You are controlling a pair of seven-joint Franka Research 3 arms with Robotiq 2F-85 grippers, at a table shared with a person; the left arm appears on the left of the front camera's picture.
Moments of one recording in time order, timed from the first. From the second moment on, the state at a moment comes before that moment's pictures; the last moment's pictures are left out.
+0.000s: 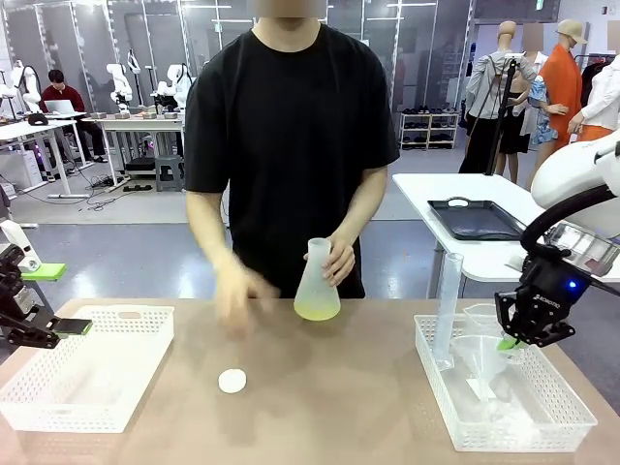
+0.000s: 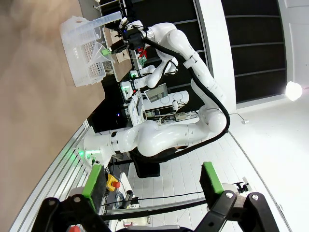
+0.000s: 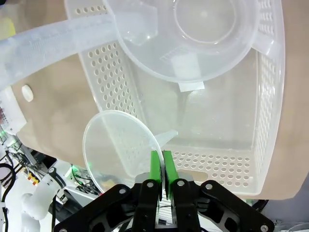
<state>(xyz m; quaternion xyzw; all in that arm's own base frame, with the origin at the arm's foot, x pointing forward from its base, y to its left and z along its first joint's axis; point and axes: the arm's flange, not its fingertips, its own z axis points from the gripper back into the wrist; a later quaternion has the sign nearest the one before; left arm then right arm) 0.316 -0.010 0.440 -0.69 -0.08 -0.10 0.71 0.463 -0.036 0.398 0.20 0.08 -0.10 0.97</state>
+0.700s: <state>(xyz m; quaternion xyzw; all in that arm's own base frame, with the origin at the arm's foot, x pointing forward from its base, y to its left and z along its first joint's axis) 0.316 -0.010 0.440 -0.69 -0.08 -0.10 0.71 0.468 -0.031 0.401 0.19 0.08 -0.10 0.97</state>
